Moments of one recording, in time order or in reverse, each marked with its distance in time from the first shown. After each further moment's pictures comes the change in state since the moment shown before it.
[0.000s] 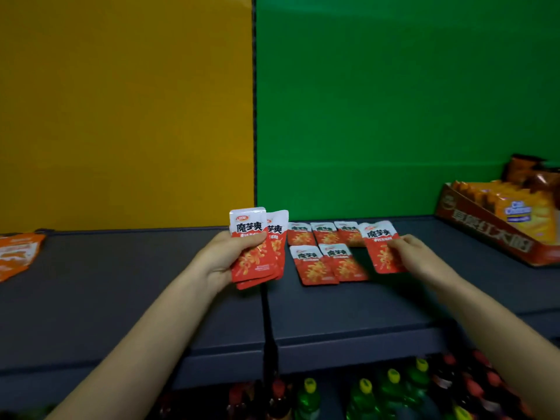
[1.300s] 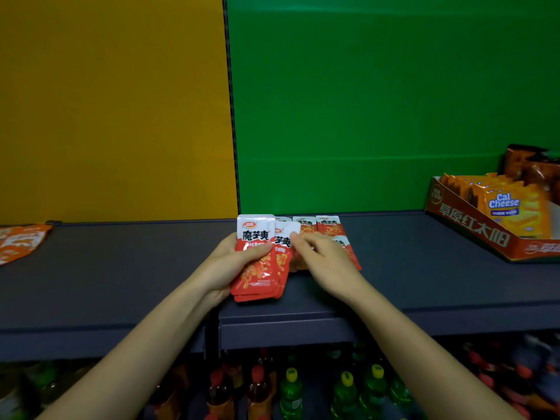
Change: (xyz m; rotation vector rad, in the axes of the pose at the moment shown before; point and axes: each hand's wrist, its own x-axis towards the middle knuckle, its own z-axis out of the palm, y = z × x) left_hand -0.019 -0.041 0.067 0.060 -0.032 0.146; right_hand -0.039 -0.009 0.030 -0.159 -0.213 -0.562
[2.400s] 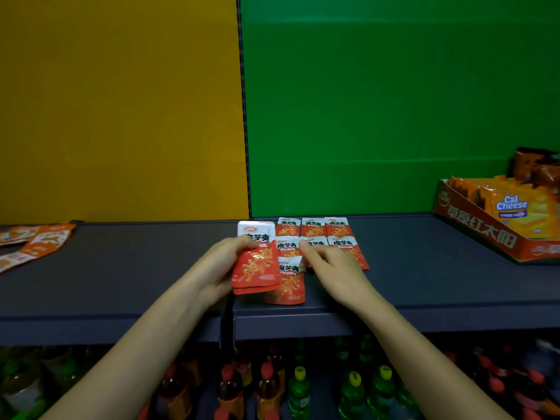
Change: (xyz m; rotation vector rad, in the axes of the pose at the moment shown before) left_hand -0.033 0.022 -0.005 -0.078 0.110 -0.183; right_hand -0.019 -0.001 0.005 0.021 -0.005 0.010
